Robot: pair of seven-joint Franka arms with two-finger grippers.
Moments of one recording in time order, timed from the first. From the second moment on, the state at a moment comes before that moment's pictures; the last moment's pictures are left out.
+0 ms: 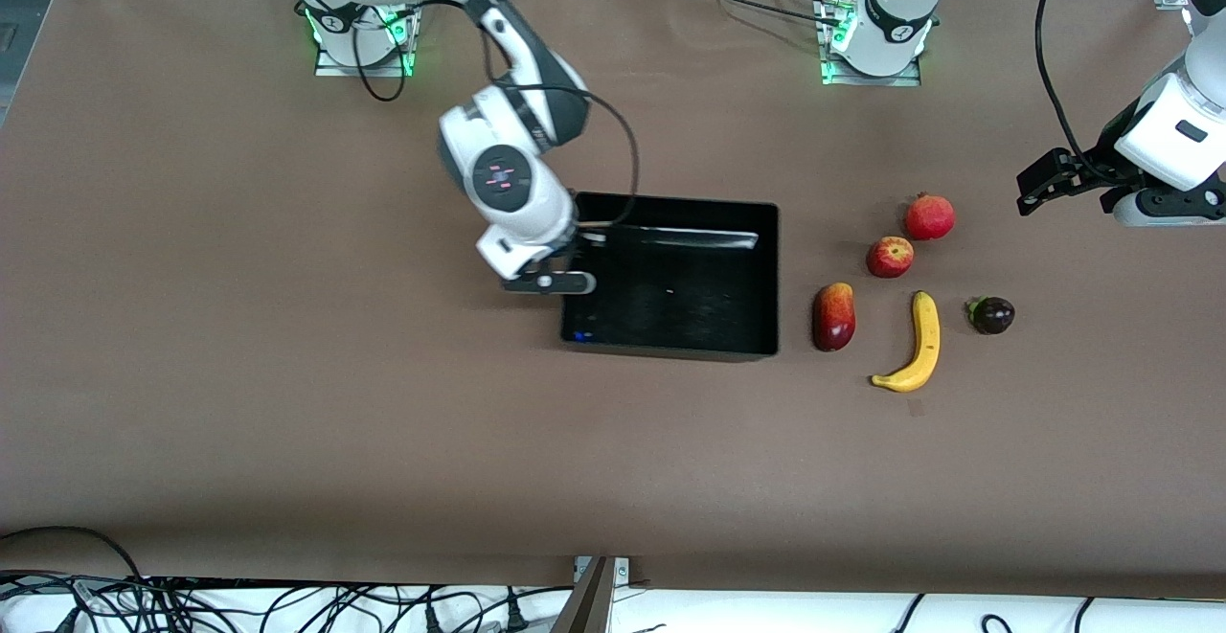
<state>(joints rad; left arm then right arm) -0.02 -0.03 -0.01 -1.74 0.03 1.74 -0.07 0.72 0.64 -0.02 -1.54 0.24 2.16 0.61</state>
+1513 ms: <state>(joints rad) -0.03 0.24 -0.07 -1.99 0.07 2.04 -0.01 0.68 0.36 -0.40 -1.44 0.26 1.79 0.23</state>
